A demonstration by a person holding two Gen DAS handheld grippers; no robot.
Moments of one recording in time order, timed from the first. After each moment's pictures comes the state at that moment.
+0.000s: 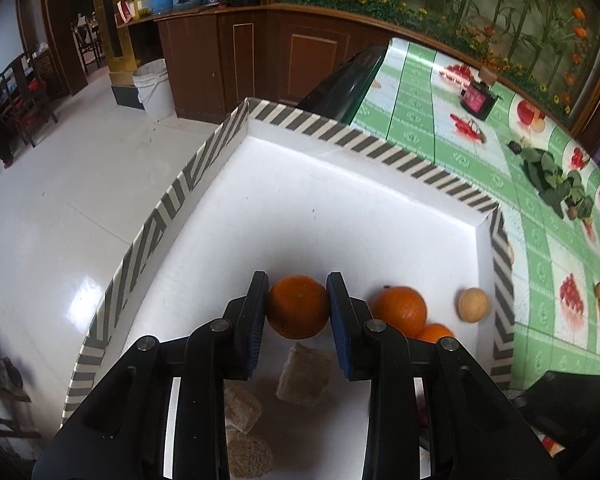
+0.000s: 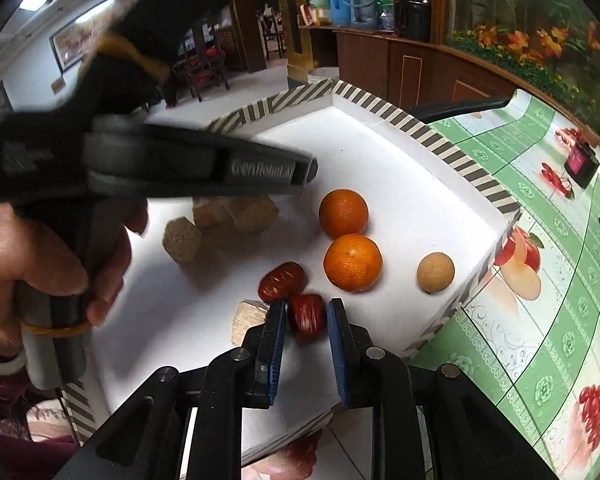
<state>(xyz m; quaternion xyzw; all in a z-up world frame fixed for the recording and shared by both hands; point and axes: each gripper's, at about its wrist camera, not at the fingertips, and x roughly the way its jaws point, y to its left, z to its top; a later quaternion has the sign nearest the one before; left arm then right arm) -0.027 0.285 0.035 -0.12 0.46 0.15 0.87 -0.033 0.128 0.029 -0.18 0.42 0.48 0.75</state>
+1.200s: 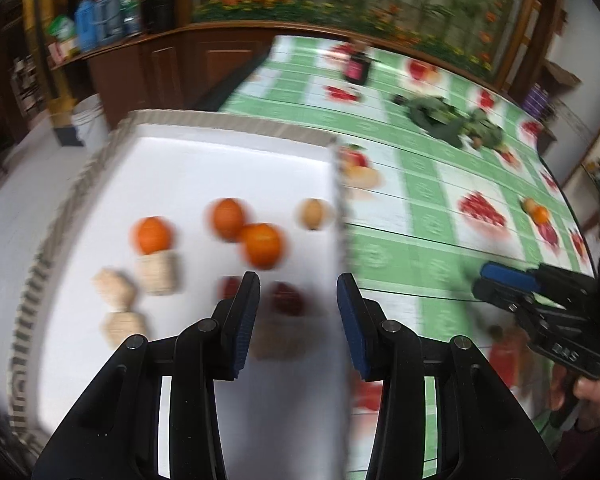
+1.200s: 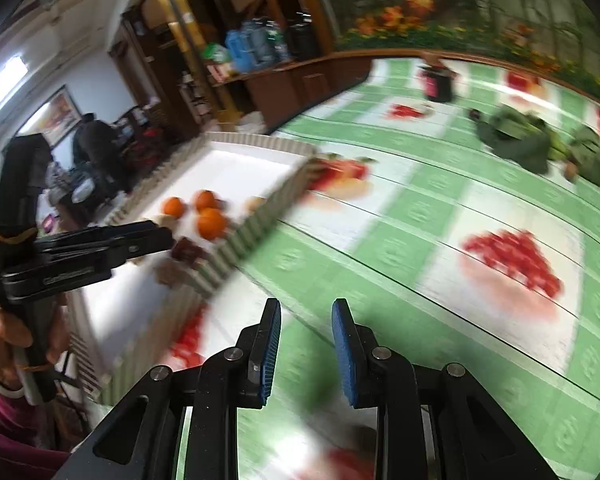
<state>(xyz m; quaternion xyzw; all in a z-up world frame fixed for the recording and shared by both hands) -0.075 0.173 0.058 -0.07 0.45 0.02 0.89 -0.011 -0.031 0.038 -0.03 0.43 0.39 0.81</state>
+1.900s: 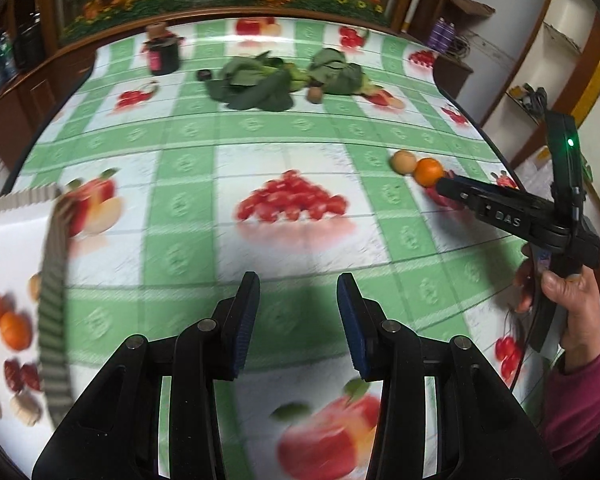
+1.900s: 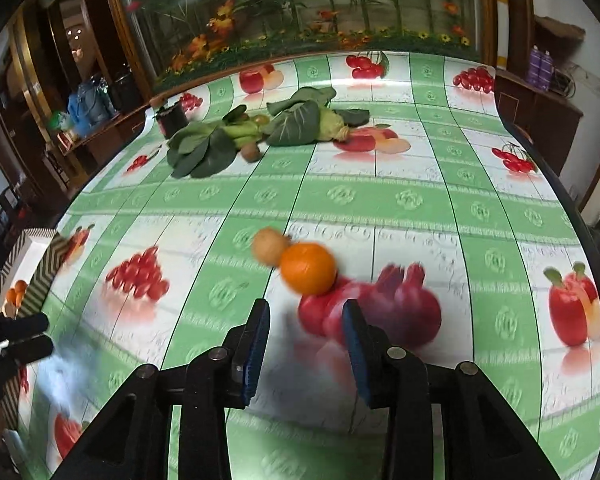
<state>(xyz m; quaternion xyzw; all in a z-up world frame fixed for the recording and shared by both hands) 0.002 -0.009 0.054 -0.02 0.48 -0.14 0.87 0.075 -0.256 0.032 0.03 0.44 0.14 0.89</state>
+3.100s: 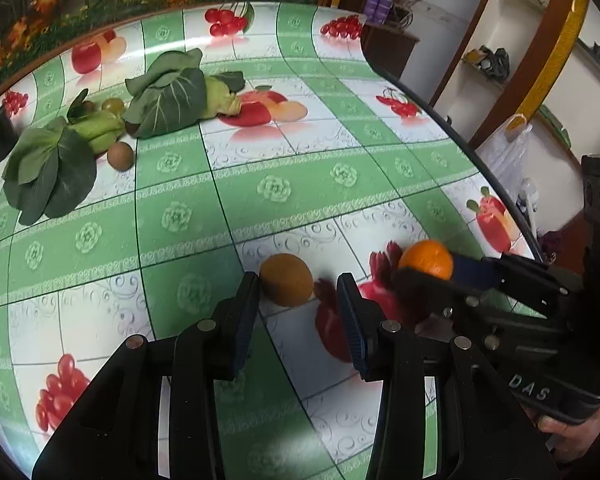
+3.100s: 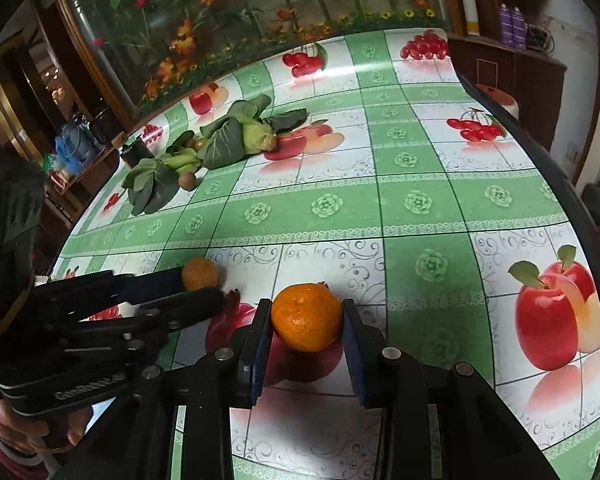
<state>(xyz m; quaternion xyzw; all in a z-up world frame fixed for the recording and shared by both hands) 0.124 -0.167 0.021 0.02 0.48 -0.24 0.85 0.101 -0.324 0.019 0.10 0.45 0.13 0.88</state>
